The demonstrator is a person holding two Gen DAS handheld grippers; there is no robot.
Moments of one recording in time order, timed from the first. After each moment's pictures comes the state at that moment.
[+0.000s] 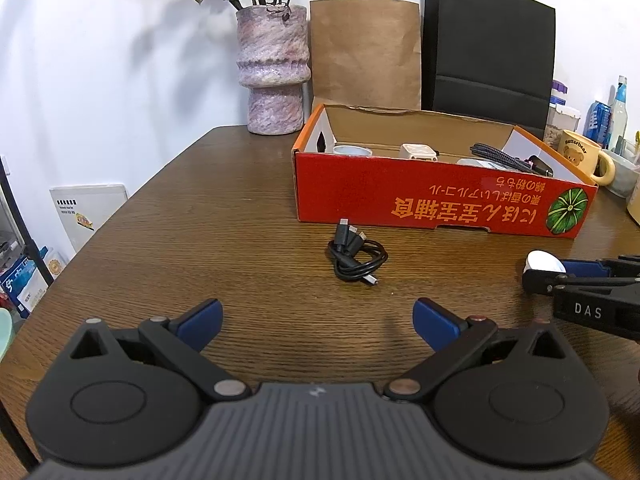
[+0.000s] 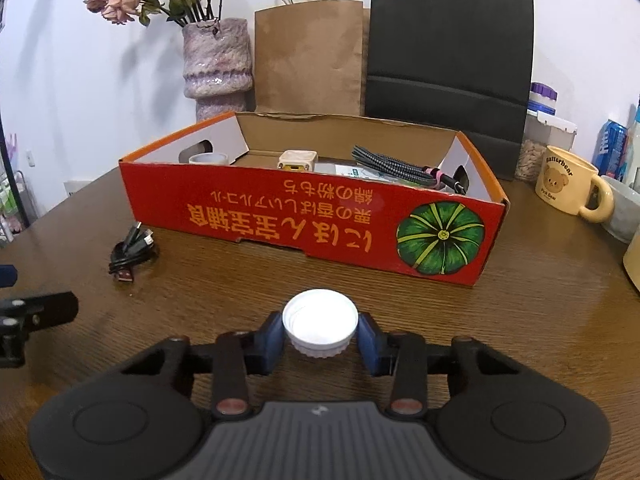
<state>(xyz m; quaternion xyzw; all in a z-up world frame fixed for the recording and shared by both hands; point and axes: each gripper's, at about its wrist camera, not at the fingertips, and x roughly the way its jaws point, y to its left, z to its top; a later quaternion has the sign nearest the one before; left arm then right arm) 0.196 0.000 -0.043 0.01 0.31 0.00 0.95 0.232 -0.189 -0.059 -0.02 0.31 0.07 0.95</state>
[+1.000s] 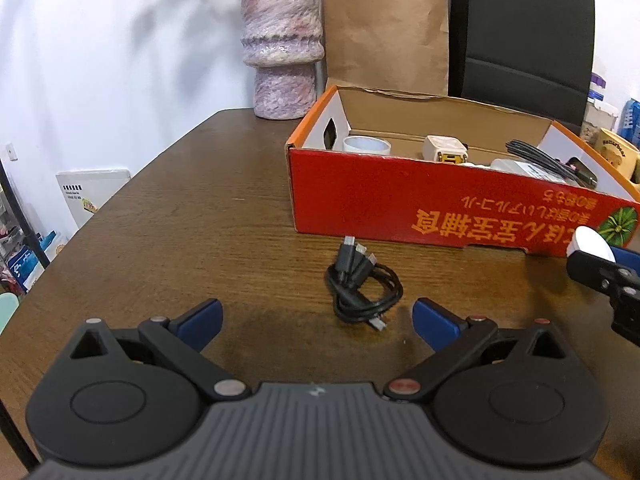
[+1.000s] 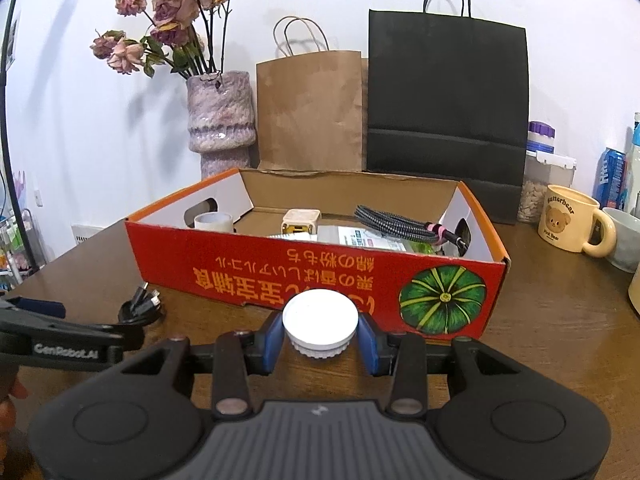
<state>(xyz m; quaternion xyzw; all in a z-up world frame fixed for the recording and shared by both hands) 0.257 -0.011 -0.056 0.00 0.34 0.04 0.94 0.239 -0.193 -0.045 0.00 0.24 0.08 0.97</state>
